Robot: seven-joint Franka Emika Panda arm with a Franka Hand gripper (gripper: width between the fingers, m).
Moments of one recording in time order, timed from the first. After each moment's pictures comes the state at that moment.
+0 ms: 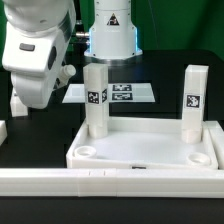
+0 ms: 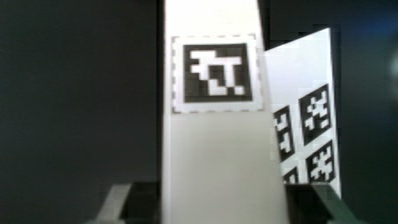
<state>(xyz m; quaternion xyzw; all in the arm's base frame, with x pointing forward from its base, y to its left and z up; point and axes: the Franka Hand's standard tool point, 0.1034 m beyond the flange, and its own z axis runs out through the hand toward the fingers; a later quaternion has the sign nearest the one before) 0.457 -0.127 0.082 -0.75 -0.58 0.24 0.20</state>
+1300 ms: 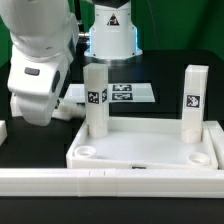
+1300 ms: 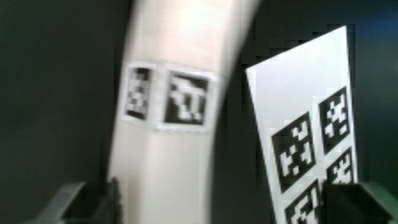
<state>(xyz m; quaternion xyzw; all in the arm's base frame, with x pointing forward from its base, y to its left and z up) 0.453 -0.126 0.054 -0.75 -0.57 0.26 0.21</state>
